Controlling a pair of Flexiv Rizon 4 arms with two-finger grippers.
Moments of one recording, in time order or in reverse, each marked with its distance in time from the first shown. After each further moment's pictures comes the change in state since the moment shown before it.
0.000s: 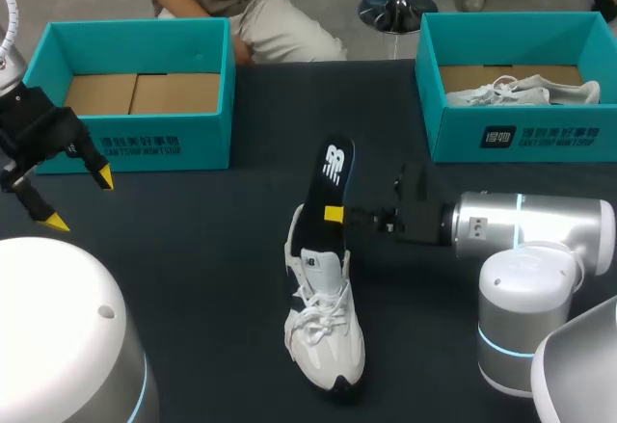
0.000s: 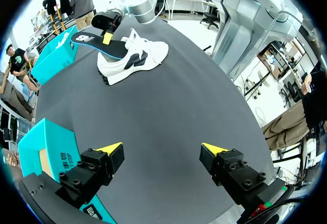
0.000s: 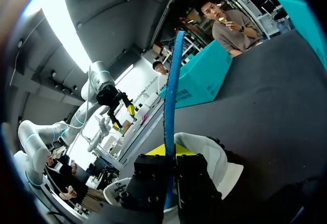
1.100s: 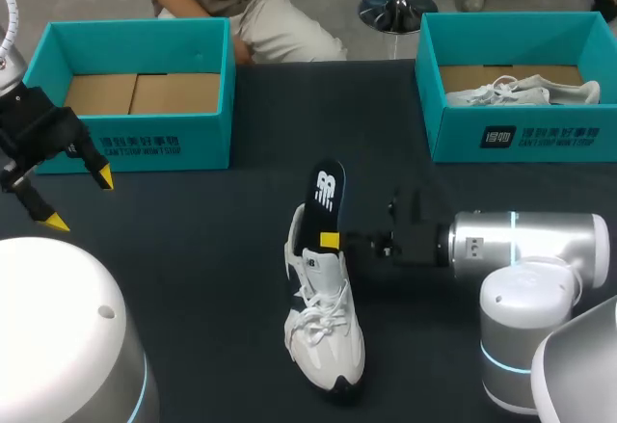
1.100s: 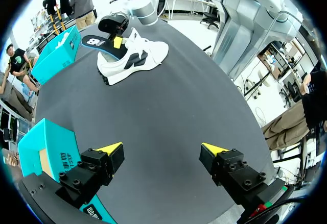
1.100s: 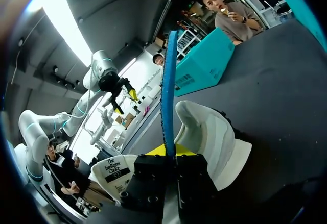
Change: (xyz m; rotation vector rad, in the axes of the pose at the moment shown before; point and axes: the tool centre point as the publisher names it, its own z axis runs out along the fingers) left arm 0.000 0.000 0.000 0.000 0.000 0.000; right arm 0.002 -0.039 0.003 0.059 0.026 -0.003
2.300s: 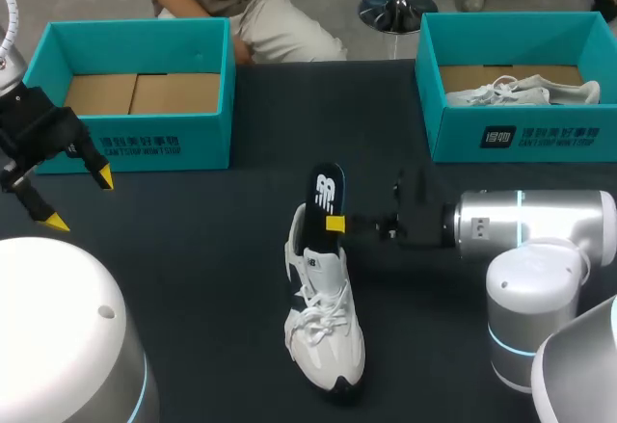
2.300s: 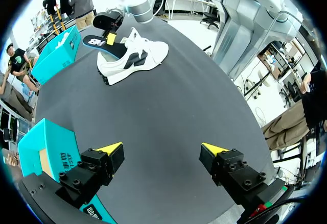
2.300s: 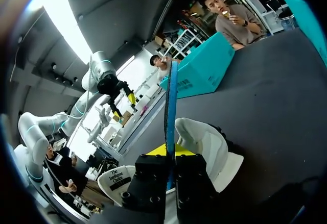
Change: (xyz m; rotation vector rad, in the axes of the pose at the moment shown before) left arm 0.000 0.000 0.000 0.000 0.000 0.000; right arm -0.002 0.021 -0.009 0.016 -0.023 -0.020
